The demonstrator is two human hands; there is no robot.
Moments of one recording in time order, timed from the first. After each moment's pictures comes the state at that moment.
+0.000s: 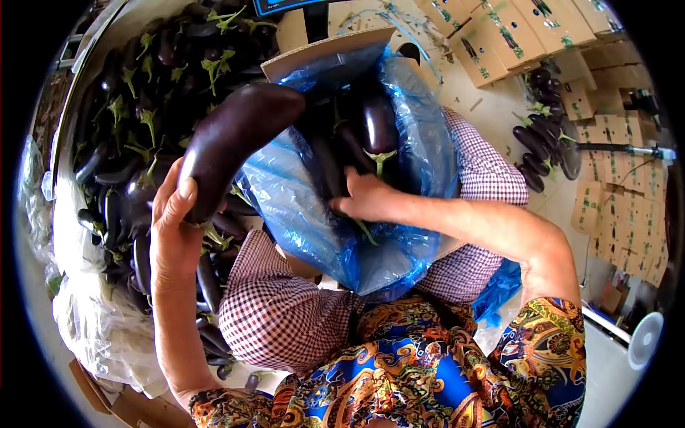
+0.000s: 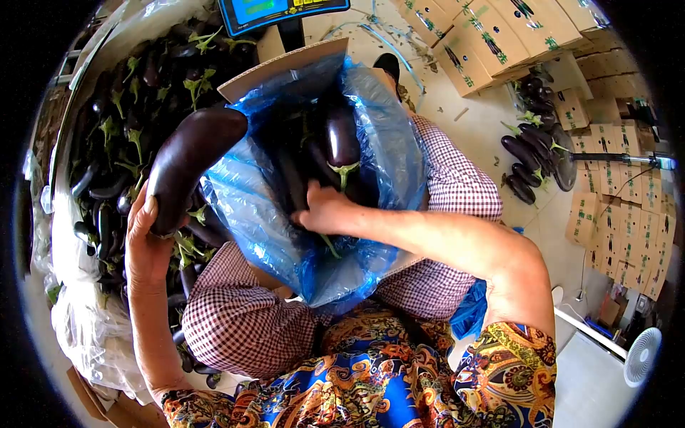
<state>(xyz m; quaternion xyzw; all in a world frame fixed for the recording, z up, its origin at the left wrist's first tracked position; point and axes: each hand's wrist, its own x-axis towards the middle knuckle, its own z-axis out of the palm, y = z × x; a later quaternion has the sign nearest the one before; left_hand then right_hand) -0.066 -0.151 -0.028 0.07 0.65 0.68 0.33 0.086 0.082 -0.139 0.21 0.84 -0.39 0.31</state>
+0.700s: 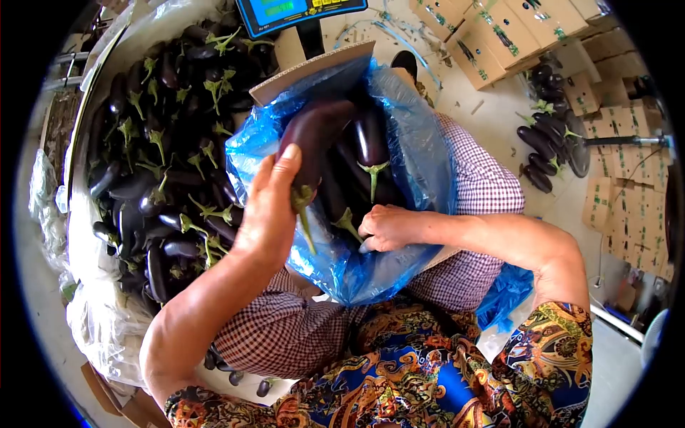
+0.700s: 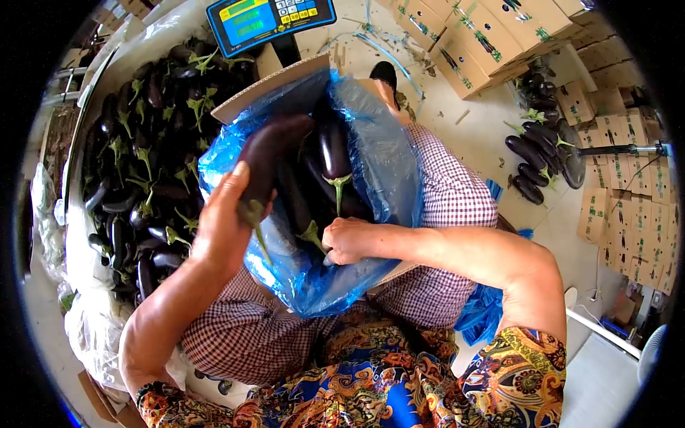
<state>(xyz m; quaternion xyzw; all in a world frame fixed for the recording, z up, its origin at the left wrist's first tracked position) -0.015 -0.049 -0.076 -0.04 0.66 0.65 0.38 0.132 0.113 -0.136 -0.09 0.85 -0.41 0.32</state>
